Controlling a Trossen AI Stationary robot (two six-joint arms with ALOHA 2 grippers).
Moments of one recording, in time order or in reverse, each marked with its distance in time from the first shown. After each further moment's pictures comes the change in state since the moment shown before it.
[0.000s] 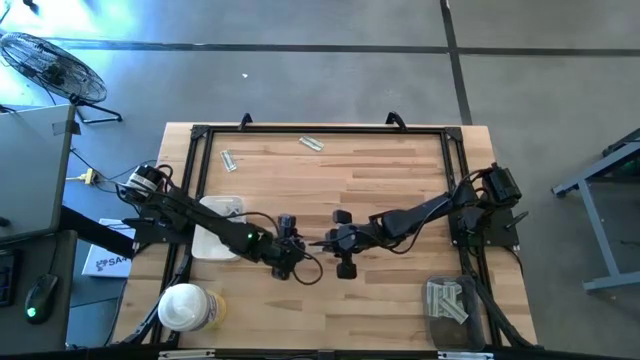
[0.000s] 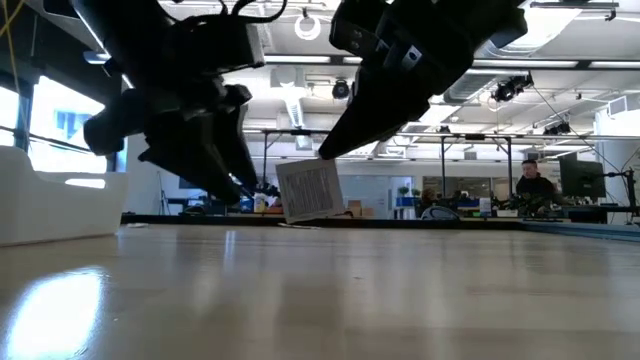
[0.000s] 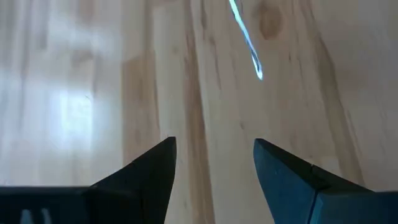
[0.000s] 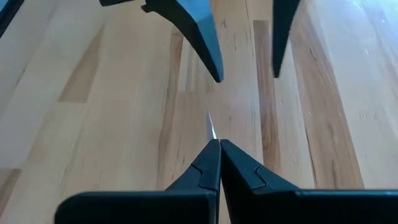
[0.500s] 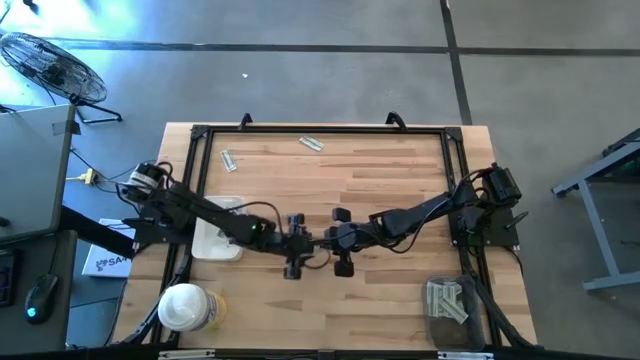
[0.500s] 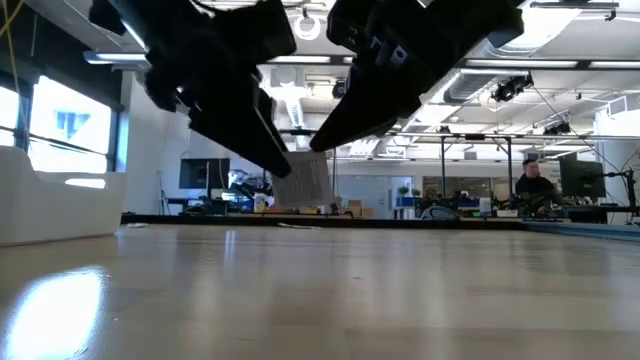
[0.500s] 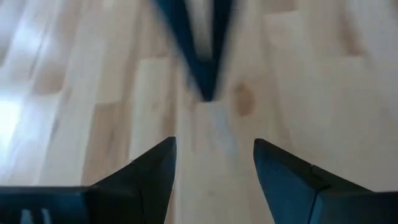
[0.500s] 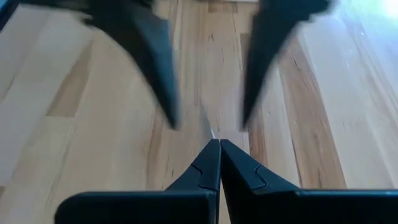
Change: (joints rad) left arm 0.078 -0.002 0.001 0.209 0.194 -0.085; right arm -0.002 -0.001 0.000 0.035 0.036 -0.005
